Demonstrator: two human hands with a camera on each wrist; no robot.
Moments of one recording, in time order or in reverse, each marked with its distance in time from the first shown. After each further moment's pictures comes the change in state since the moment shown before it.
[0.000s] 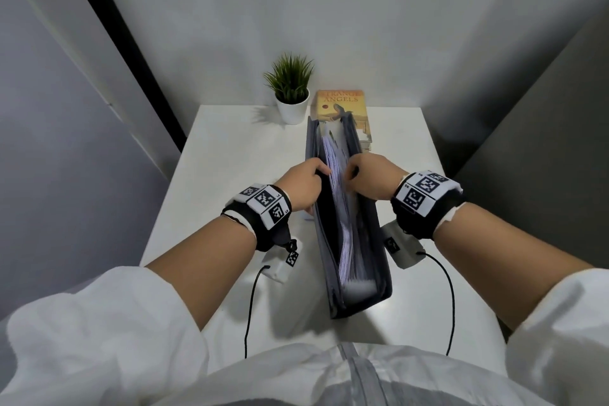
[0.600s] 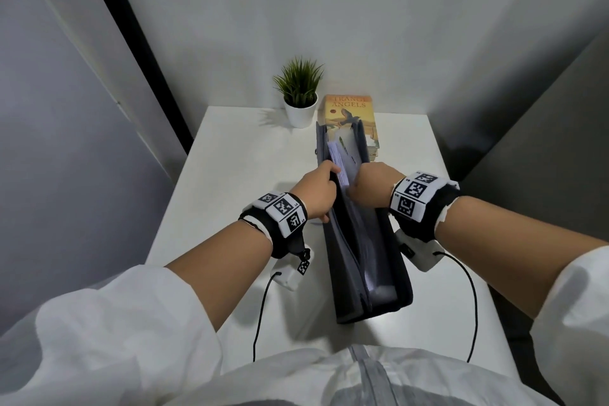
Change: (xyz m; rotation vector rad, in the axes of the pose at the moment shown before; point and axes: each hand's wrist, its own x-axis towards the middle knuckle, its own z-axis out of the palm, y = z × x) left_hand -0.006 0.004 0.004 0.003 -0.017 0.004; right_hand 0.009 -0.018 0.010 -0.332 -0.039 0.069
